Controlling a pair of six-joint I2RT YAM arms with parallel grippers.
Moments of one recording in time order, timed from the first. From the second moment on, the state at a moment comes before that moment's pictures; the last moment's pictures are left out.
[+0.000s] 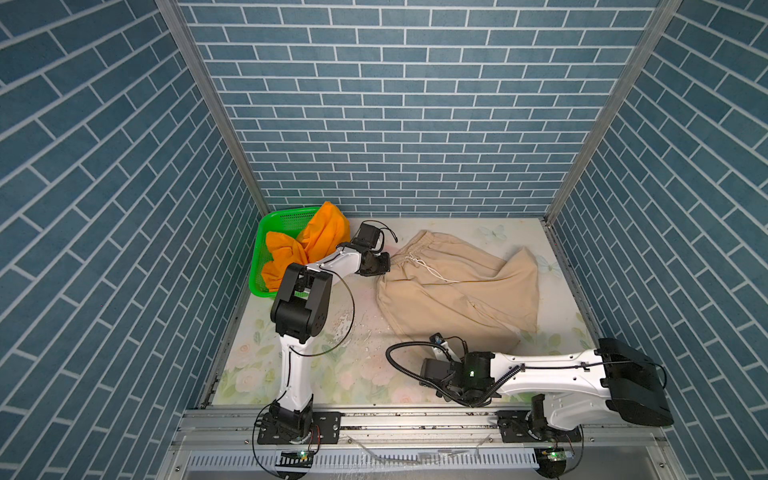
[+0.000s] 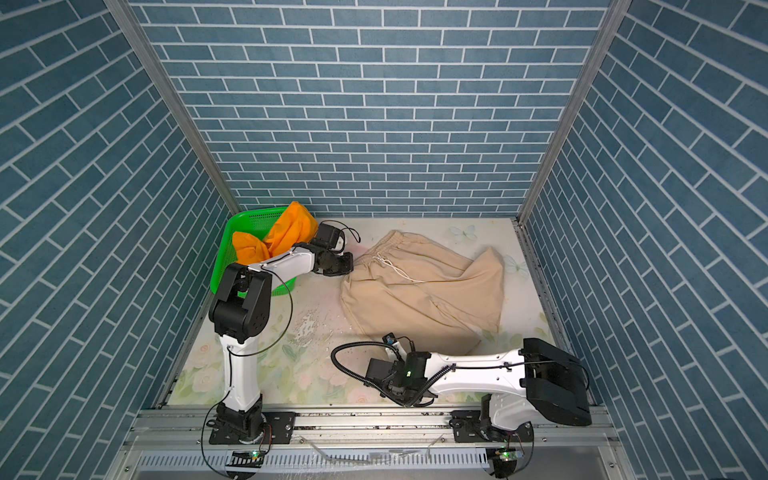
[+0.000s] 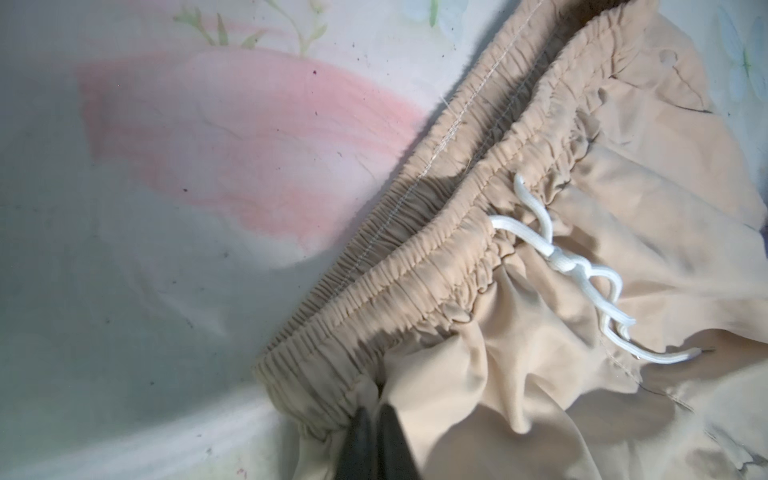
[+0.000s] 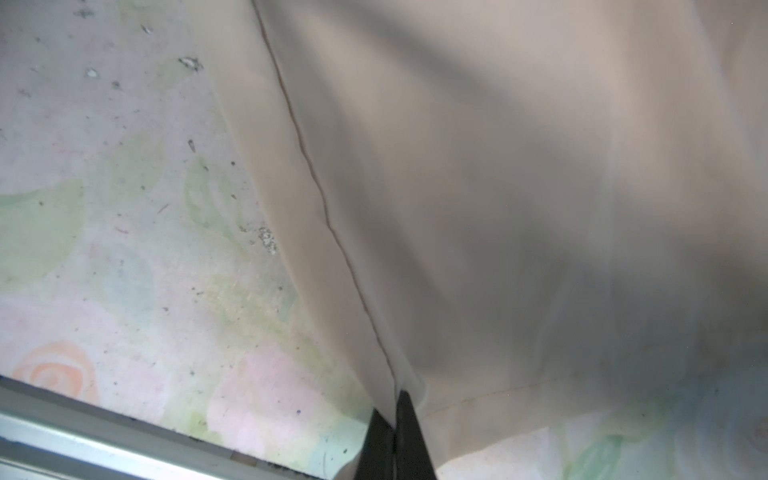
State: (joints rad) left arm -0.36 2.09 1.52 -0.43 0.23 -0.40; right arm 1.42 1.38 0.78 -0.81 0.38 0.85
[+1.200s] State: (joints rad) left arm -0.29 1.58 1.67 -1.13 -0.04 -0.23; right arm 1.45 1.12 1.40 -1.52 0.91 0.69
